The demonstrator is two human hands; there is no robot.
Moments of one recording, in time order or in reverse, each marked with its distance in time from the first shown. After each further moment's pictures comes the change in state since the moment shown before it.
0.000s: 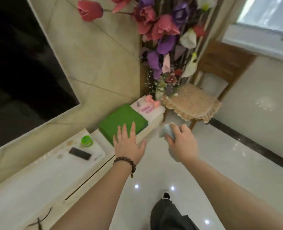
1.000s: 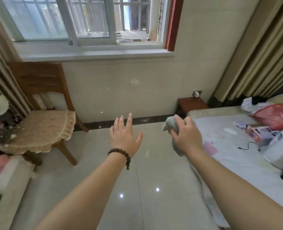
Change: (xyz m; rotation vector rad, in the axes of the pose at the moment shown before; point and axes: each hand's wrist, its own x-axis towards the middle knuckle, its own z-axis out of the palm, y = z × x) left_hand -0.203 0.569 0.139 -0.031 -0.232 0.929; right_hand -0.311 0.462 -0.301 -0.256 0.373 0.855
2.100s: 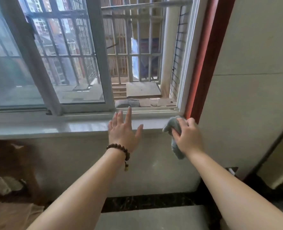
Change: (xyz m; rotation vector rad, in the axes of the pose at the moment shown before) left_hand 0.681 0.055 -0.047 0.008 0.290 0.003; right_hand 0.684 0.020 0.117 0.126 0.178 -0.105
